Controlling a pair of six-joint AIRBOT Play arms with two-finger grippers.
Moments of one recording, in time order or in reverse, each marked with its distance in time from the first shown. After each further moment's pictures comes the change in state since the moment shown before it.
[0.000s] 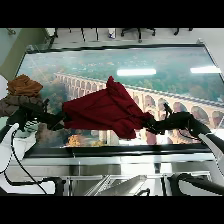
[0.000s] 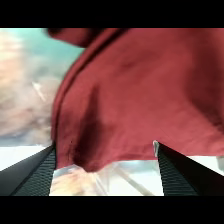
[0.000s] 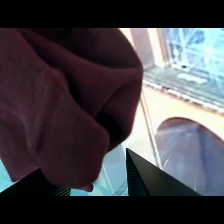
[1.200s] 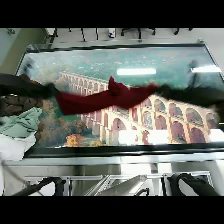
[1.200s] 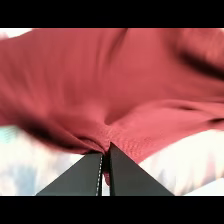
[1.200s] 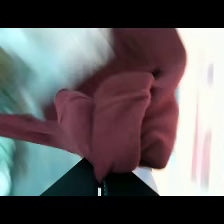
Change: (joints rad) left arm -0.073 0.320 0.478 -0.024 0.119 -0.002; right arm -0.088 0.344 0.452 0.057 -0.064 -0.050
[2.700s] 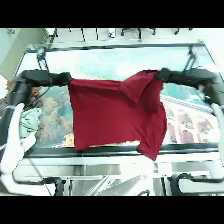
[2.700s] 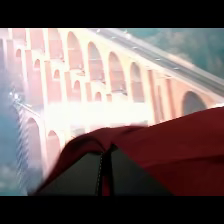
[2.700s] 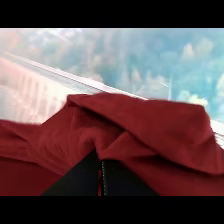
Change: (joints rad) left arm -0.196 -0.422 0.097 0.152 -0.444 -0.015; right arm 0.019 -0.565 0.252 -0.002 0.205 -0.173
